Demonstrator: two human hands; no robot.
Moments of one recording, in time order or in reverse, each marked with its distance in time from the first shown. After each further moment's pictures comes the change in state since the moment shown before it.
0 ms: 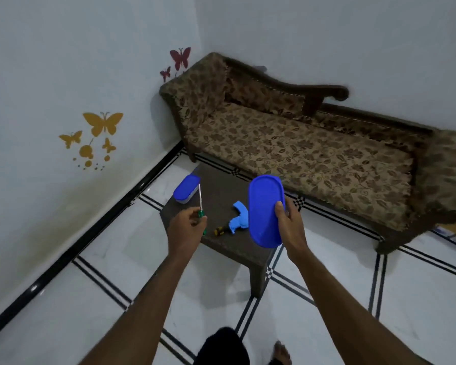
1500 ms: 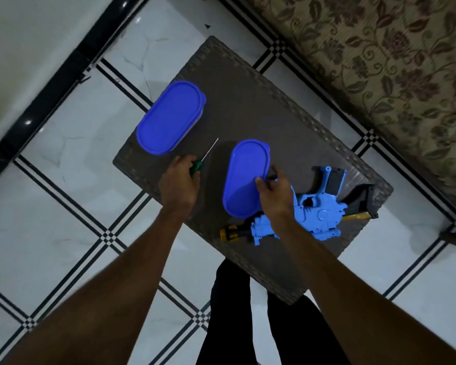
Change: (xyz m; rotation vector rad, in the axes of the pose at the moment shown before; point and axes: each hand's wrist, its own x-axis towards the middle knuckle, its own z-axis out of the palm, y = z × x) left_hand 0.354 -0.305 0.262 0.433 -0.219 -0.326; right_hand 0.368 0.263 0.272 -0.417 -0.230 0.452
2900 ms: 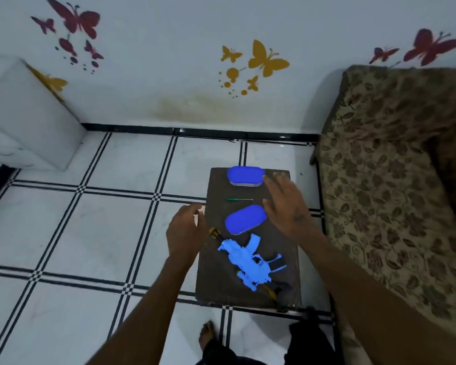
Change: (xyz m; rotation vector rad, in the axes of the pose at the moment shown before) left_hand -0.342 0.239 -0.116 -0.324 0.882 -0.631; right_hand -0.133 -0.219 -0.251 -0.907 -0.501 -1.724
